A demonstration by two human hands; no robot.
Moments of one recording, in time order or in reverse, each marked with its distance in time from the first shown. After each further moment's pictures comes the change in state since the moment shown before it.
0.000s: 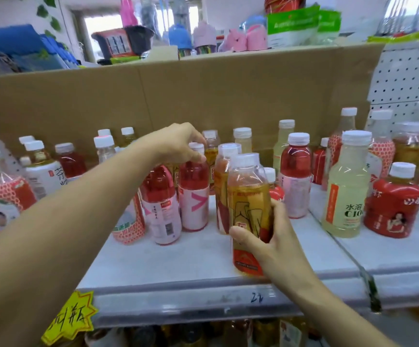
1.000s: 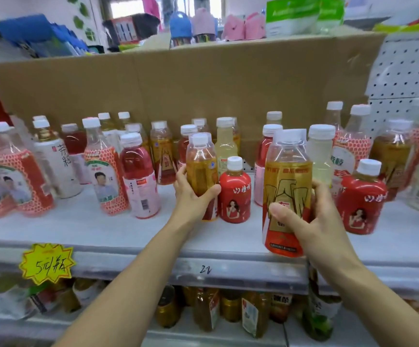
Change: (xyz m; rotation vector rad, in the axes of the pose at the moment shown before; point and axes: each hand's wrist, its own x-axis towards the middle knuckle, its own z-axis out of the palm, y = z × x) left_hand -0.053 0.079 0.167 -0.992 0.379 -0.356; right_hand -0.007 0.021 -0.129 0.254 -0.001 -0.050
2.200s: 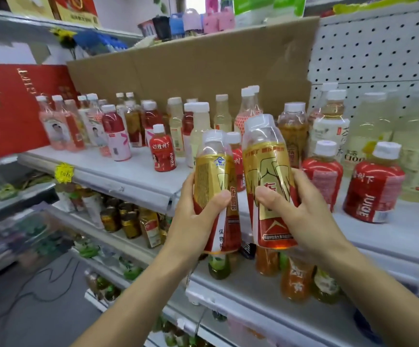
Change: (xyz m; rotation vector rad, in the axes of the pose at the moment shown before) left_hand -0.245 0.118 0.293 -0.171 0.235 0.030; right_hand -0.005 0.031 -0.311 0.156 -0.474 -0.032
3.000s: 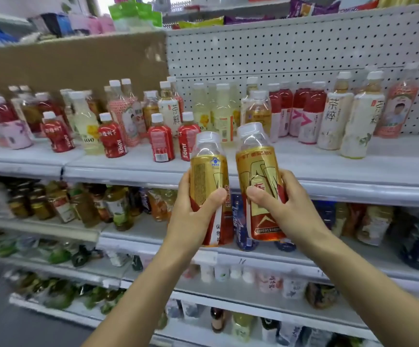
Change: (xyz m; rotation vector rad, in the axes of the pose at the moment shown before) left_hand -0.218 0.046 0.254 -0.038 -0.201 -0.008; right_hand -0.252 -0.039 -0.258 -0.121 0.243 0.142
